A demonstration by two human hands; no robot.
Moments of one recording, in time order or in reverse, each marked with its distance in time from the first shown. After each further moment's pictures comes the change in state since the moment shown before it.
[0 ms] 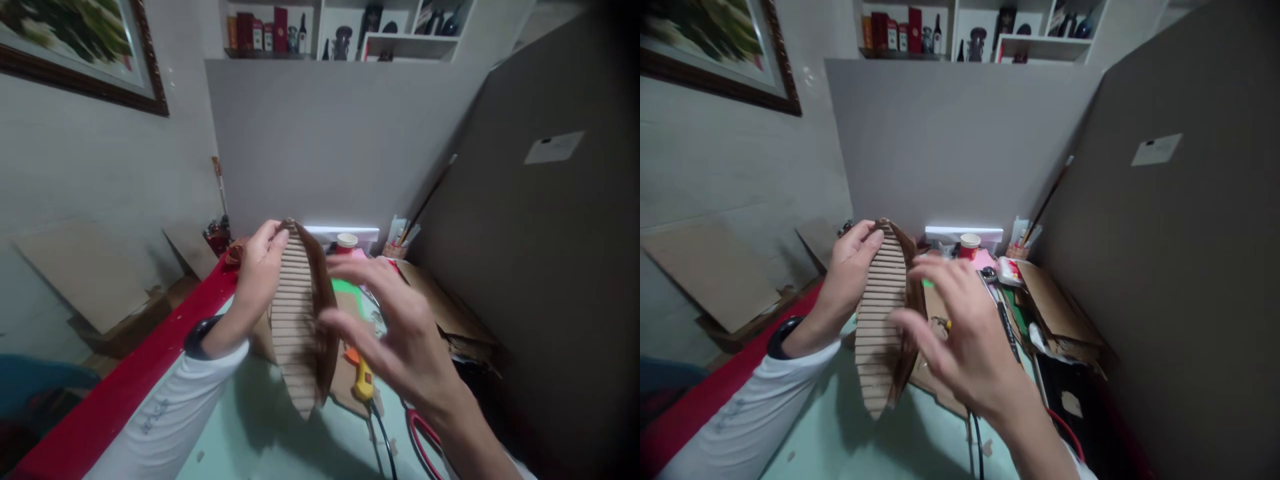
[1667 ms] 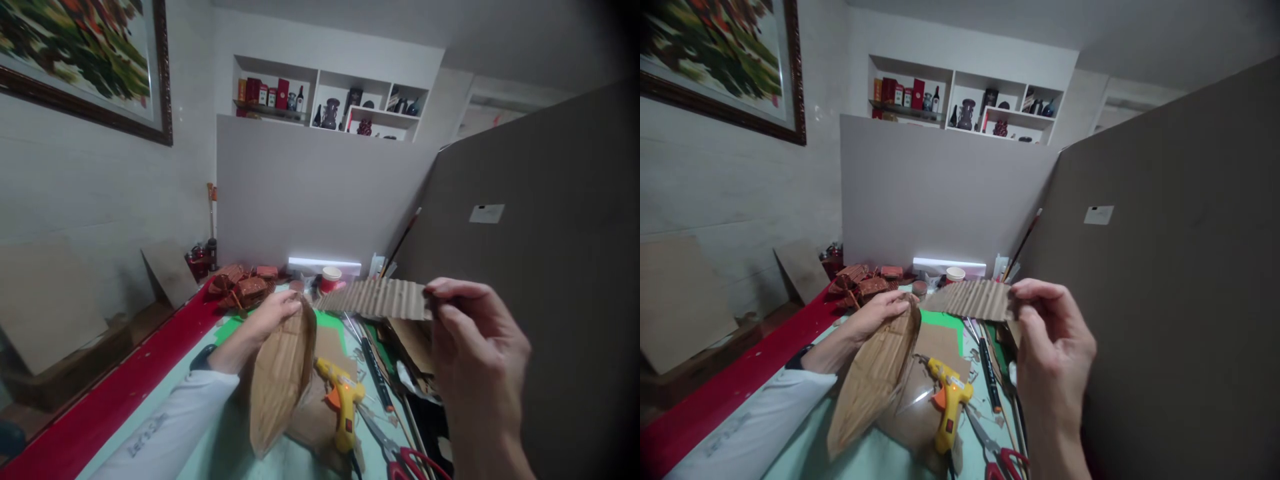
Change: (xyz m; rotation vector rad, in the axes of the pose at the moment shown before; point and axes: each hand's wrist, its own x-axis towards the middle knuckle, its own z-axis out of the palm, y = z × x) left_hand 0.012 -0.092 0.013 -0.192 -0.509 -0.459; right_hand -0.002 0.033 -0.047 0.415 0.726 0.276
